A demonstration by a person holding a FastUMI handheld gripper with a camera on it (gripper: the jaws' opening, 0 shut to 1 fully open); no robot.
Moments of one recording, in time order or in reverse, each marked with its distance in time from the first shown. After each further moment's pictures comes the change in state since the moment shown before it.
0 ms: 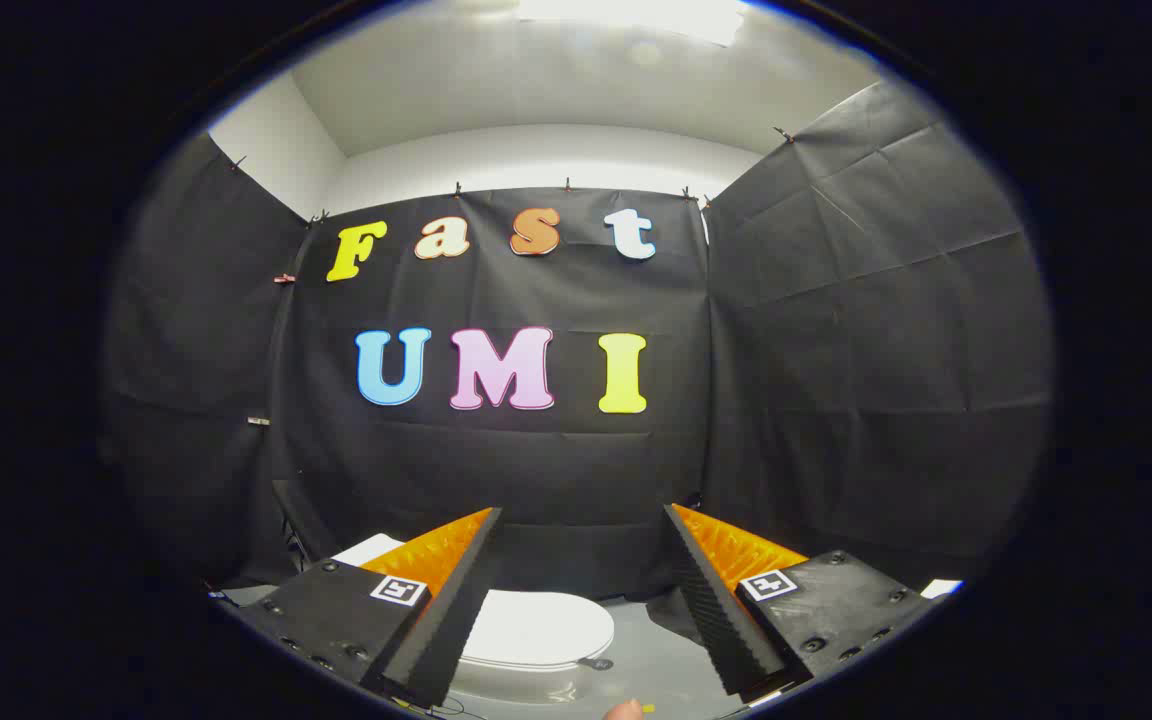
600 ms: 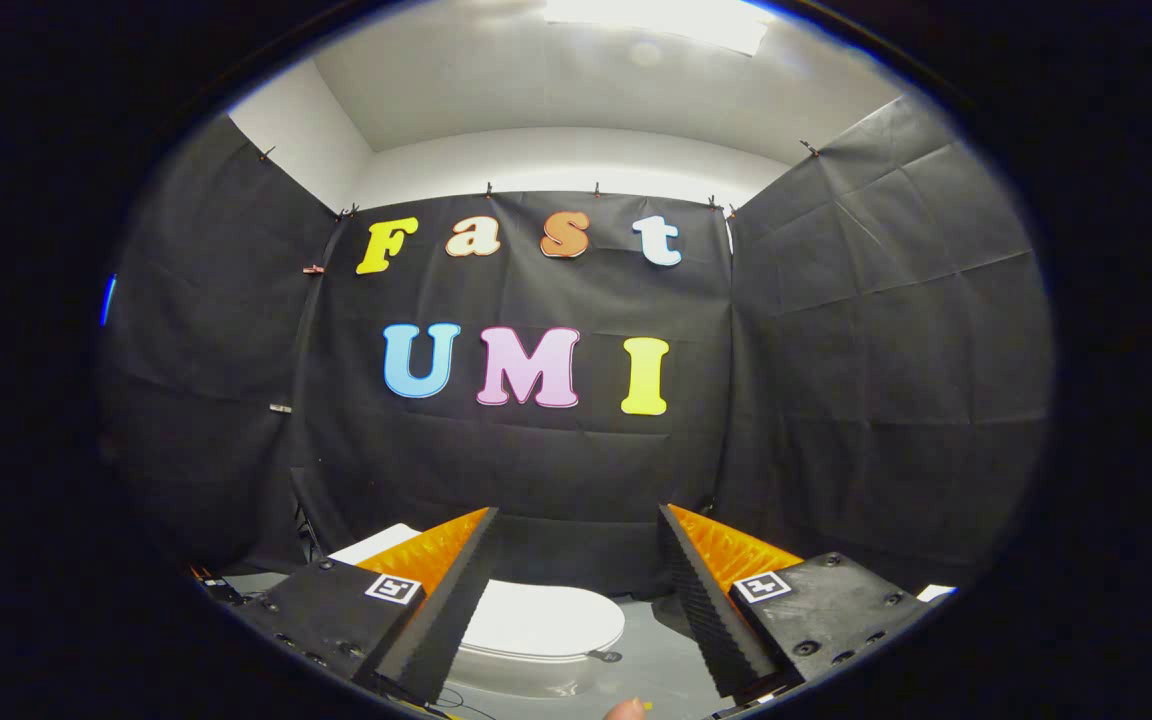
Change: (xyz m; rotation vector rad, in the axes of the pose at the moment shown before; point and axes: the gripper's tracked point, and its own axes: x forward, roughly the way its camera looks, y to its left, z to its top) arm -0.026 0.033 -0.001 -0.064 0.007 0.053
